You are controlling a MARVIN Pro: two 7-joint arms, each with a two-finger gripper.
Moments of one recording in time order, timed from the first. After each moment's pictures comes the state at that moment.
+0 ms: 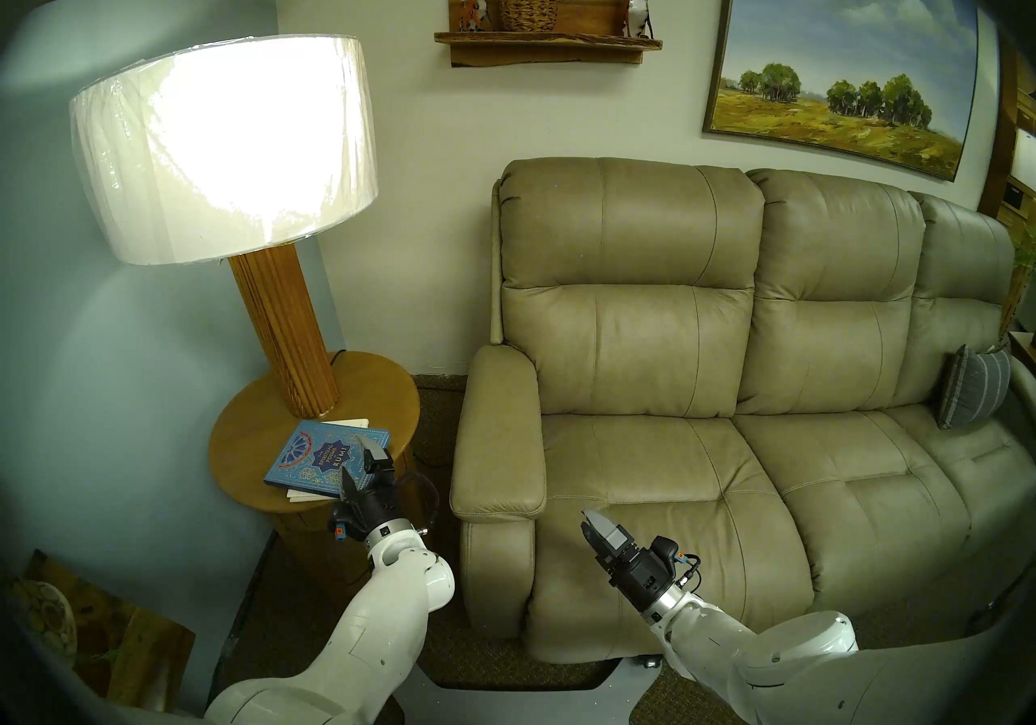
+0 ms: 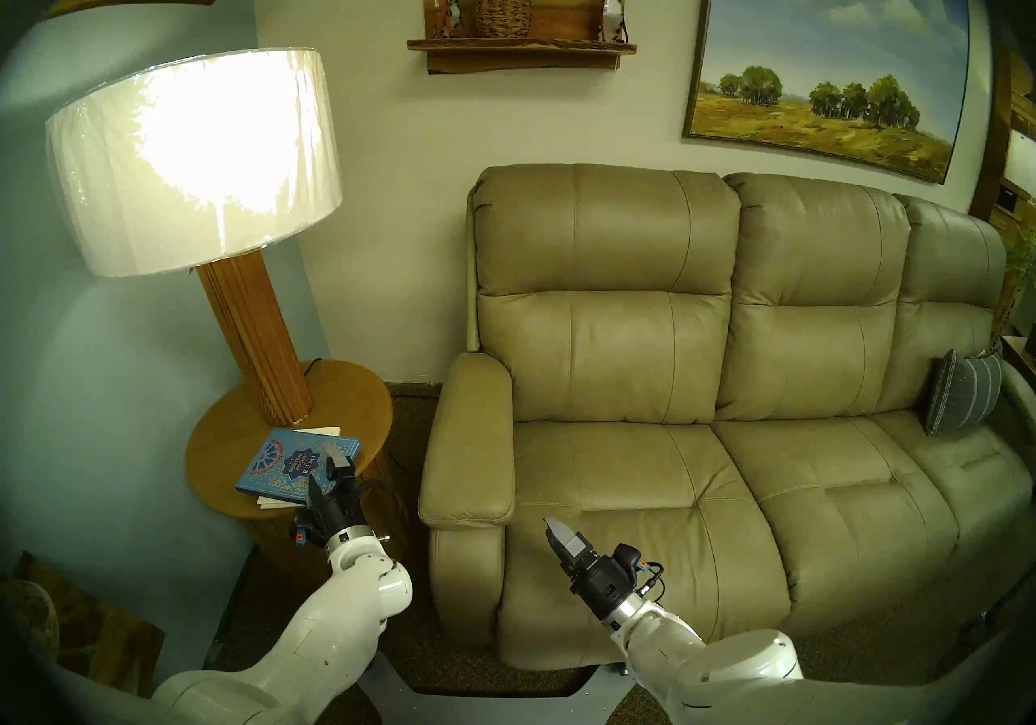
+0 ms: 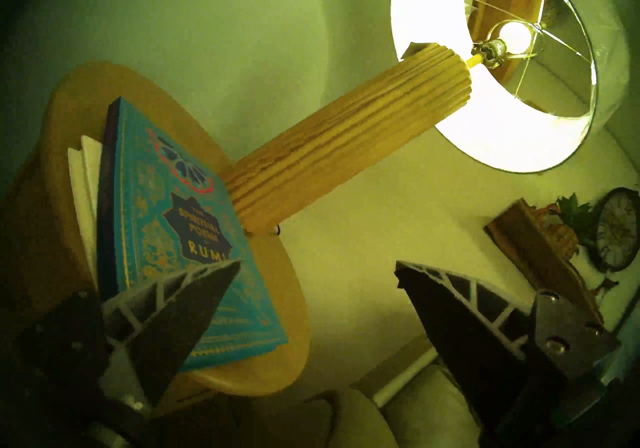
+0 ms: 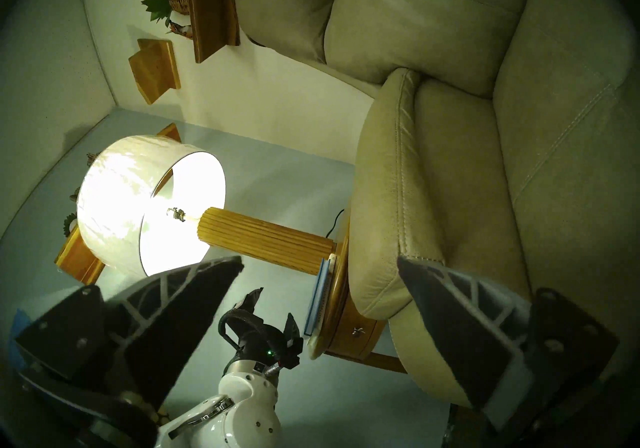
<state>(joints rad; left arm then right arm) 1.43 -1.57 -1.36 -0.80 -1.57 -0.96 -0.54 -1.18 -1.53 2.88 -0.16 -0.43 0.13 1.47</state>
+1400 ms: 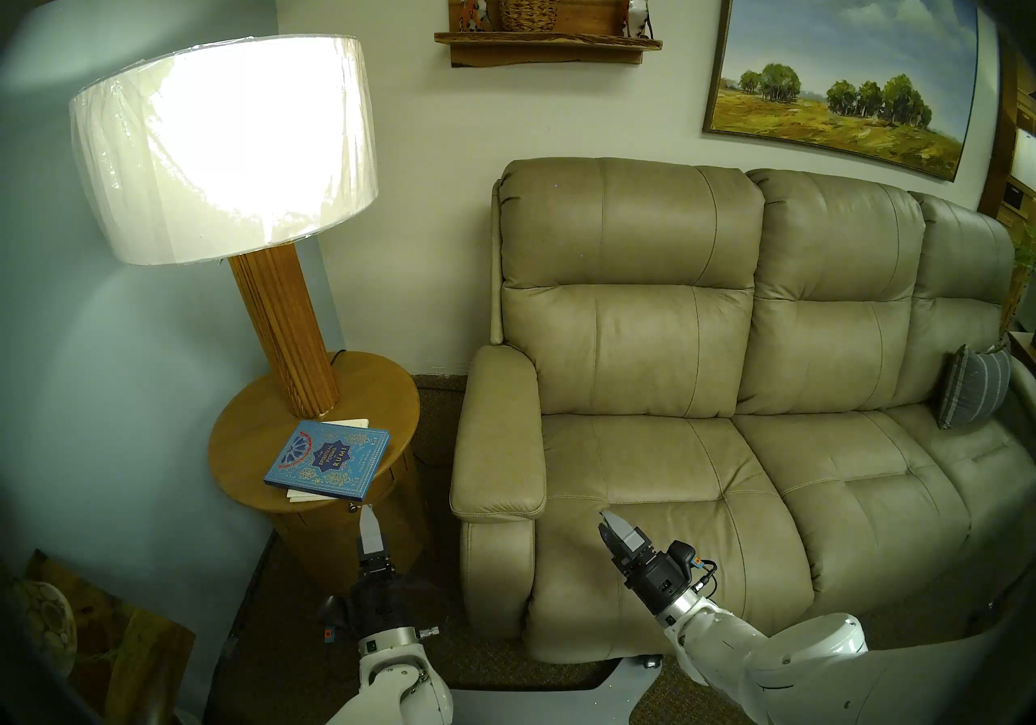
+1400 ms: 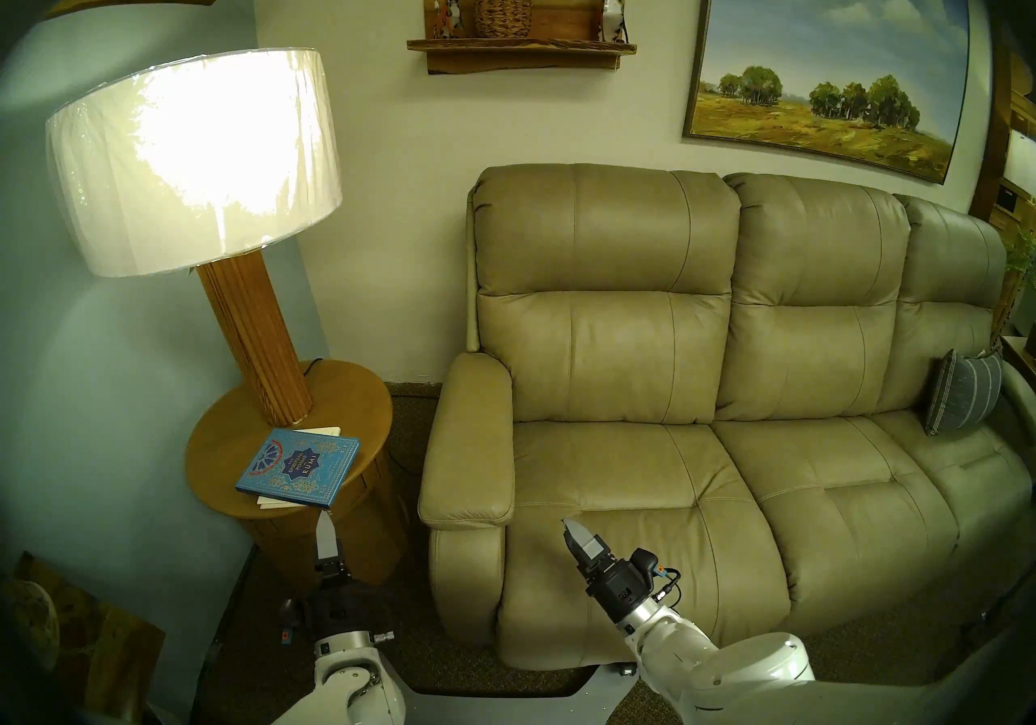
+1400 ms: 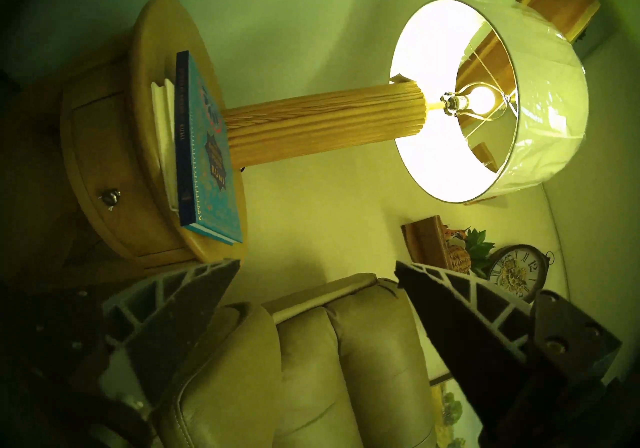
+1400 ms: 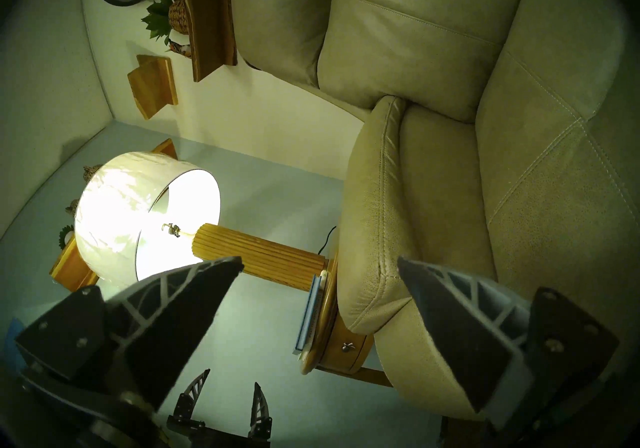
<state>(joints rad) 1.91 -1.47 -1.30 -1.24 -1.98 -0.60 -0.95 -1.19 -1.50 2.88 -0.13 -0.36 0.14 1.47</state>
